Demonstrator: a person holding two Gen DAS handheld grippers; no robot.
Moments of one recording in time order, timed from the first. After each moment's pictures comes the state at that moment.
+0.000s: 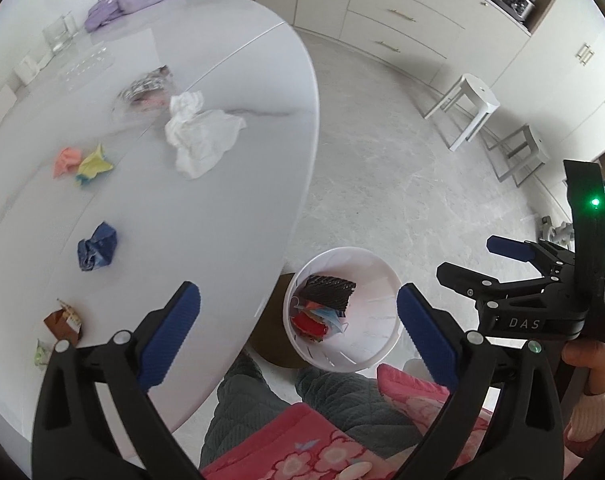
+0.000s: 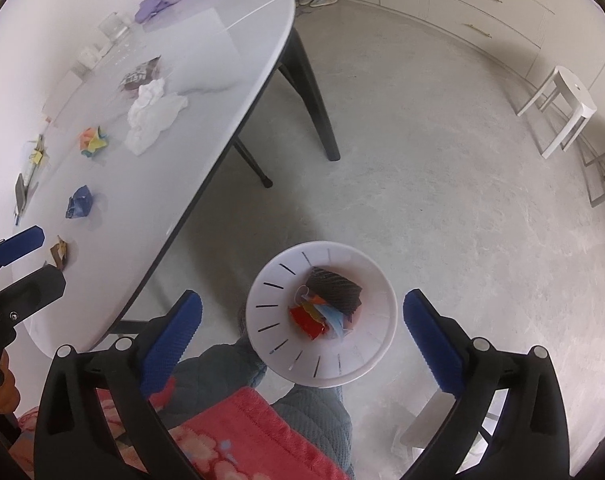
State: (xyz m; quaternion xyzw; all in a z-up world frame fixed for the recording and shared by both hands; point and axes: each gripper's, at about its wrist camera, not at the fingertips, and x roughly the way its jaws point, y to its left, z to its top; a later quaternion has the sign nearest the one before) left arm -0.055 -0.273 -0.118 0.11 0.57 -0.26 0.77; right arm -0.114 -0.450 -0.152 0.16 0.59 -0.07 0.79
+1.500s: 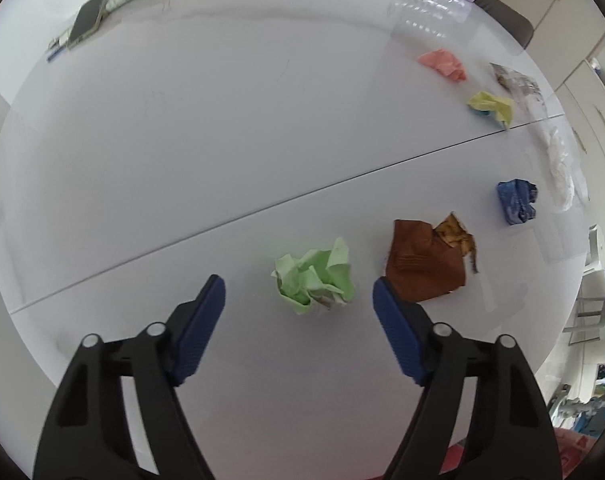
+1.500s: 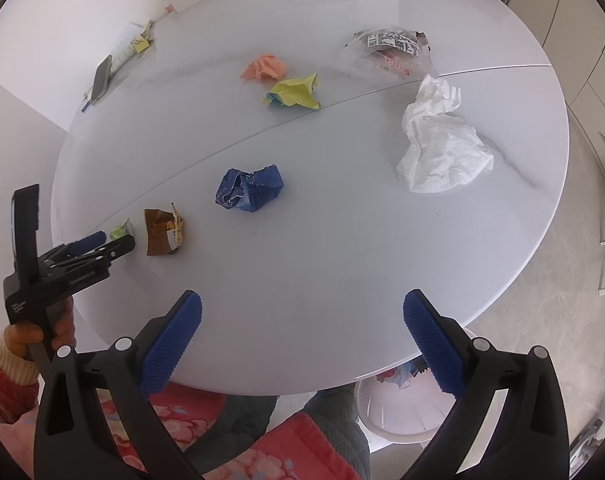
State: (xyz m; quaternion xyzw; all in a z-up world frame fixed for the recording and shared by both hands) left arm -0.004 0.045 -0.216 -0.07 0.60 0.02 0.80; right arm 0.024 -0.227 -0.148 0.03 0.62 0.14 0.77
